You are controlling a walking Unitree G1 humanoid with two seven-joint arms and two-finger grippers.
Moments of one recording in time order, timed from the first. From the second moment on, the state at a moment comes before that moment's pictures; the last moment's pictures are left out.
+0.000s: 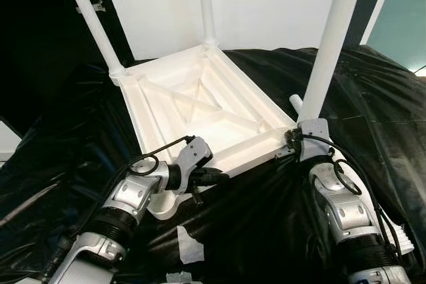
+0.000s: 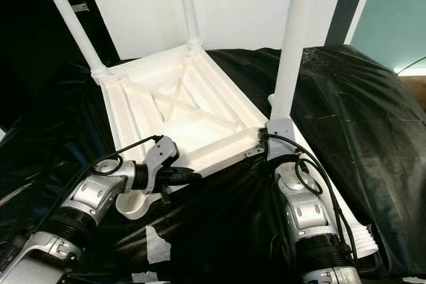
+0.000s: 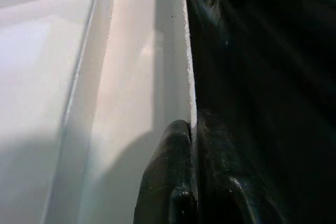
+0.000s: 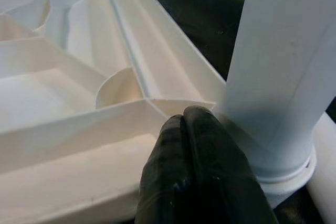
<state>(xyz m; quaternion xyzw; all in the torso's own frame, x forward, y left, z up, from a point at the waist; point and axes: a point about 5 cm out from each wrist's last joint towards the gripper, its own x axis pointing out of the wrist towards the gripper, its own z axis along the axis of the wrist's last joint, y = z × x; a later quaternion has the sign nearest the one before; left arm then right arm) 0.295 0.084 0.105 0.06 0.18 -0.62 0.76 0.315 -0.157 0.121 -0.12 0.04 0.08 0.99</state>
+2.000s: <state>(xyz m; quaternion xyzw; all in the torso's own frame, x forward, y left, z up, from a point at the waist) 0.326 0.103 0.123 0.14 0.11 -0.56 0.81 0.273 -0.134 0.118 -0.07 0.04 0.08 0.99</state>
